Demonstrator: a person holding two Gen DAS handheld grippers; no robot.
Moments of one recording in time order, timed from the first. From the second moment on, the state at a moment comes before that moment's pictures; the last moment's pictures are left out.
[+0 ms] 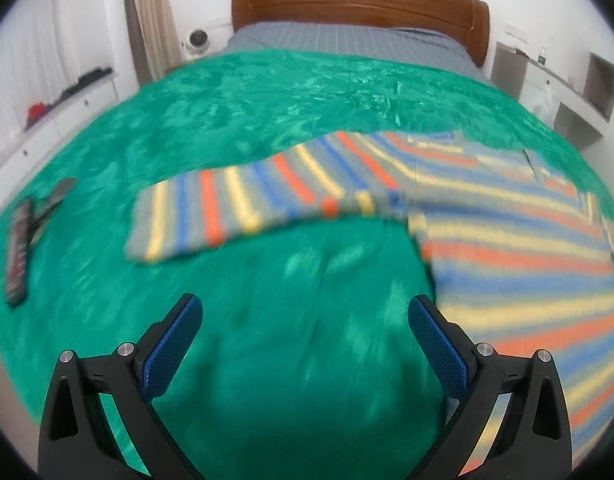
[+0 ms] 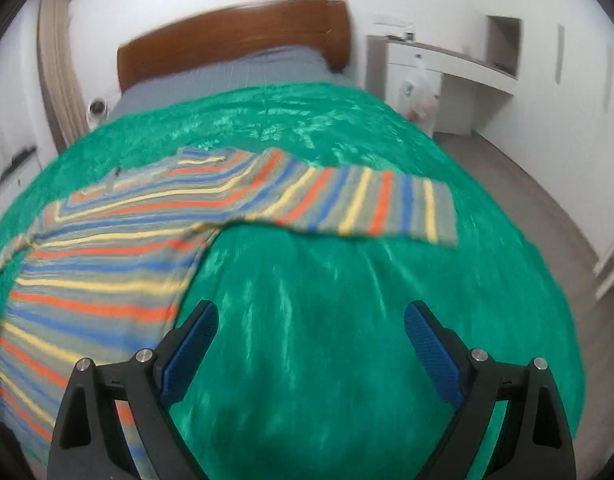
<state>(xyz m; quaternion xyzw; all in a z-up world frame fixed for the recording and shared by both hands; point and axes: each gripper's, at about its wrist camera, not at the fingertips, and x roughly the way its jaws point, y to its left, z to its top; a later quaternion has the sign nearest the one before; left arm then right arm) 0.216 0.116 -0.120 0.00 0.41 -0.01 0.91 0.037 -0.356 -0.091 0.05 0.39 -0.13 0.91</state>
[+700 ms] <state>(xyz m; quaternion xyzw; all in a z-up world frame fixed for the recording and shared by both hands) 0.294 0.128 -0.173 0.01 0.43 0.05 0.90 0.110 -0.409 -0.167 0.07 0.42 -0.15 0.89</state>
